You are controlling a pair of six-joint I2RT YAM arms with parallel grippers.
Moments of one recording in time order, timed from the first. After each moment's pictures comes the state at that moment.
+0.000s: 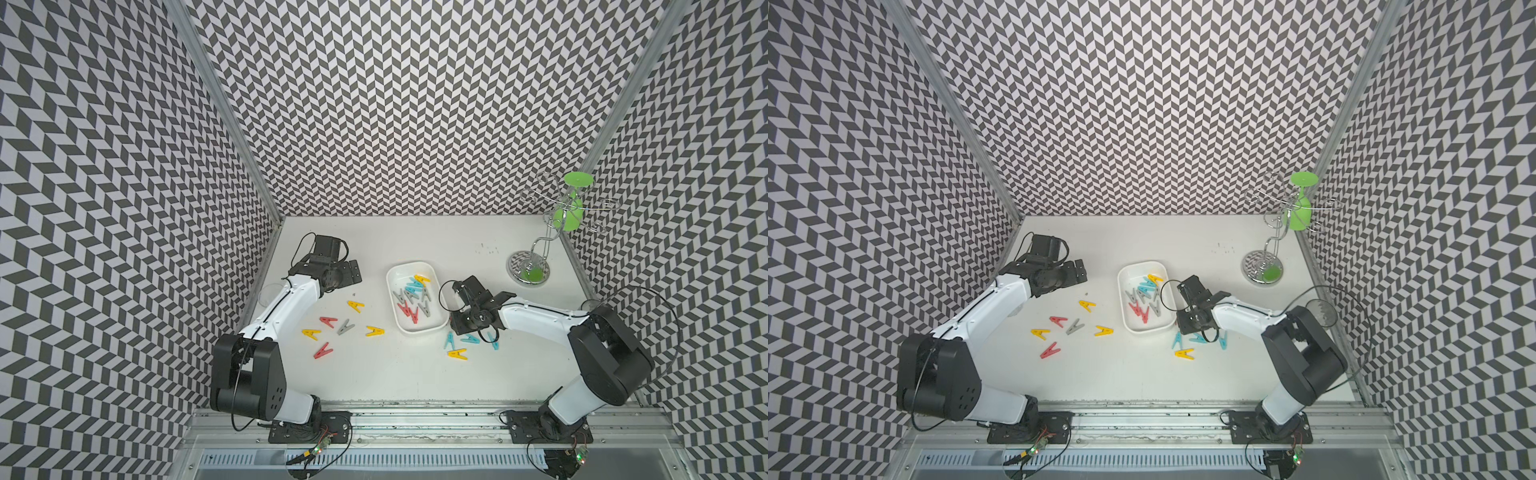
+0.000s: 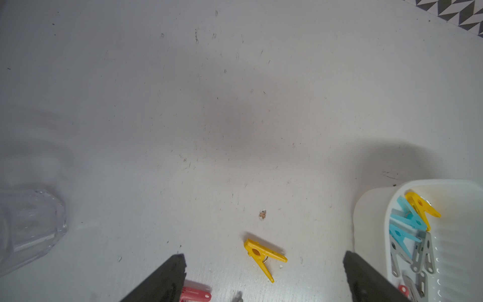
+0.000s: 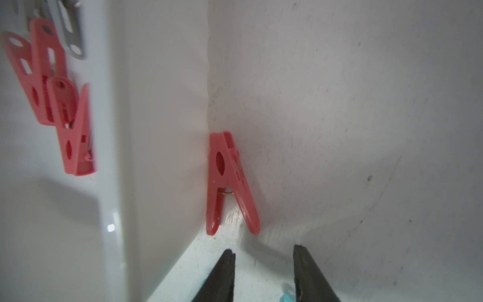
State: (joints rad) left arm -0.18 1.46 1.09 -0.59 -0.06 -0.41; right arm 0.61 1.62 0.86 -0.43 -0.06 0.36
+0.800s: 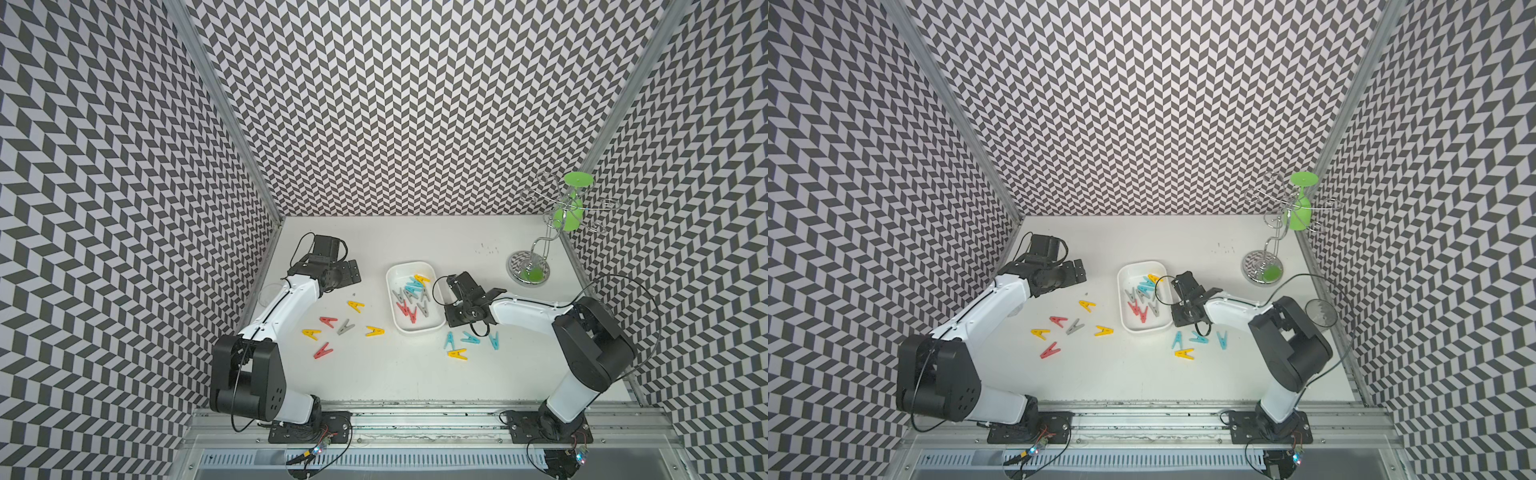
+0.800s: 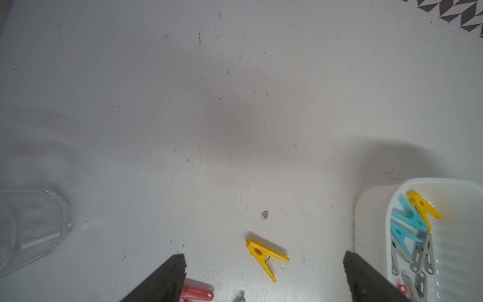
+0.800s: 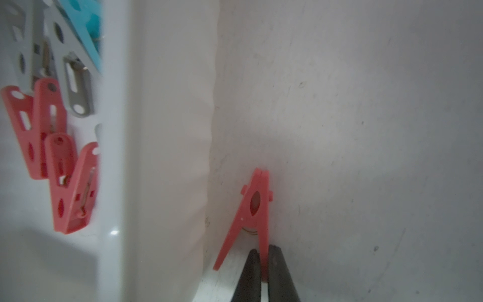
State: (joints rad) left arm -0.18 1.45 1.09 -0.60 -0.06 -0.41; right arm 0.62 1.70 0.91 -0.34 0.01 0.35
